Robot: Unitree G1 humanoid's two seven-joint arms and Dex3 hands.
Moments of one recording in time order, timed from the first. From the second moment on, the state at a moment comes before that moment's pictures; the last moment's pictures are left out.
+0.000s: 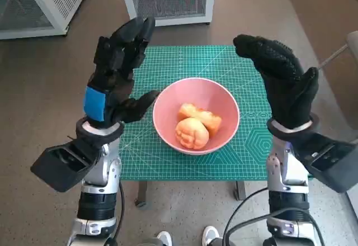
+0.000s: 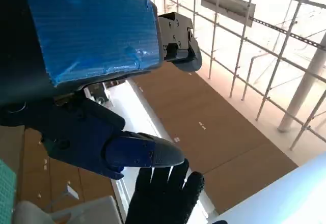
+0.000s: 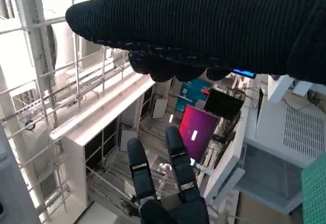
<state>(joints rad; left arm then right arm) -0.54 0.08 0.11 0.20 -0.21 -0.58 -0.31 -0.62 -0.11 -0.14 0.29 0.35 -0.58 0.51</state>
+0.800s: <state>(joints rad) -0.58 0.10 0.09 0.33 -0.16 -0.73 -0.33 -0.69 -0.12 -0.14 0.41 0.35 -0.65 0.55</state>
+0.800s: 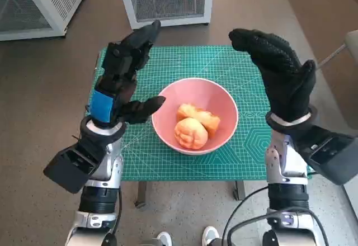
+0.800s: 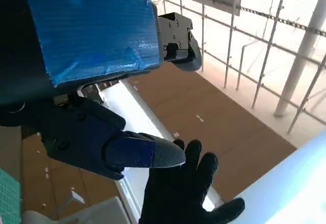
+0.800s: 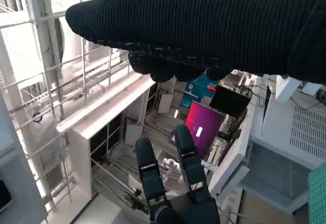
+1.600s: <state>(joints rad) -0.60 0.11 0.08 0.34 -0.17 -0.73 -0.35 -0.72 -0.11 -0.13 0.55 0.30 -0.84 0.53</state>
